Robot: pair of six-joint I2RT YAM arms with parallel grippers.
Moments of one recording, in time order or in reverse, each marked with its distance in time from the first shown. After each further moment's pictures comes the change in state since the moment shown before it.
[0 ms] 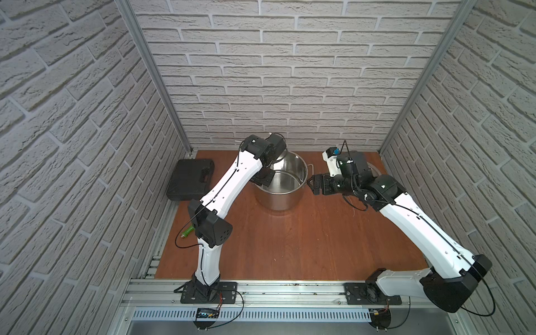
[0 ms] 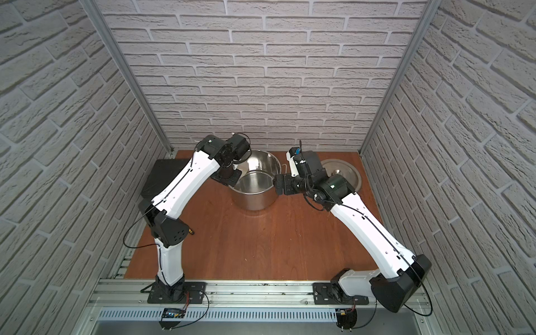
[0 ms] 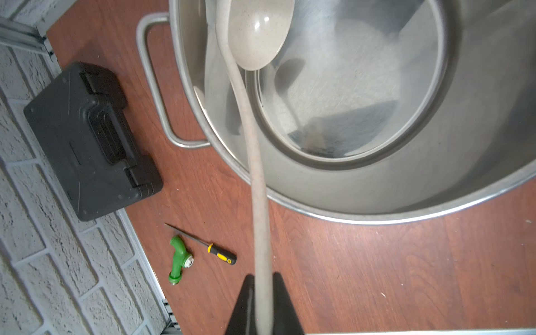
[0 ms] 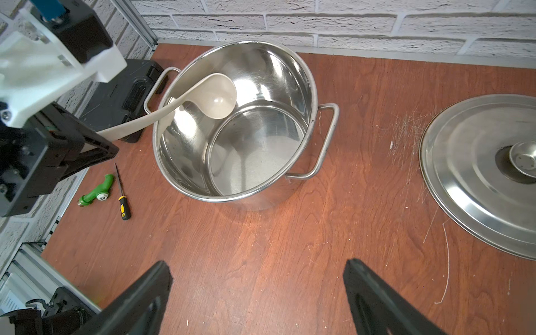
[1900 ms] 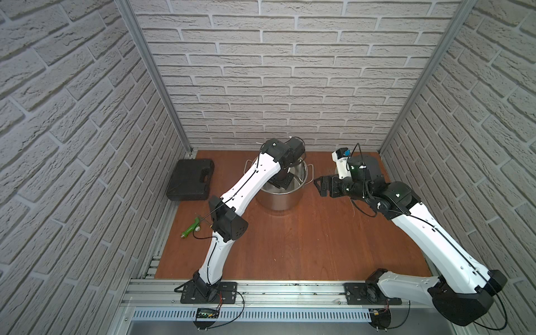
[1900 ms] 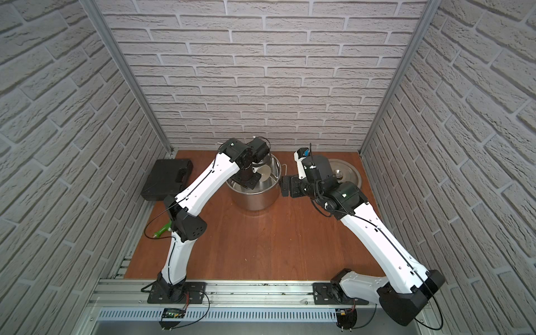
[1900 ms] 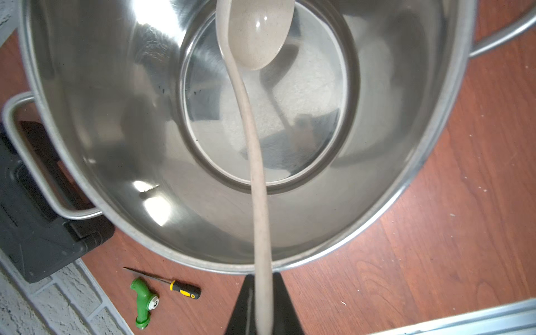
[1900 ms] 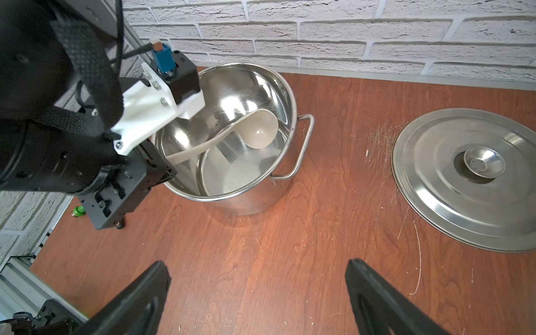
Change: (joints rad) left arm -0.114 0.166 0.172 0.000 0.095 0.006; right arm -0.001 -0.104 -0.036 -0.005 0.058 -0.008
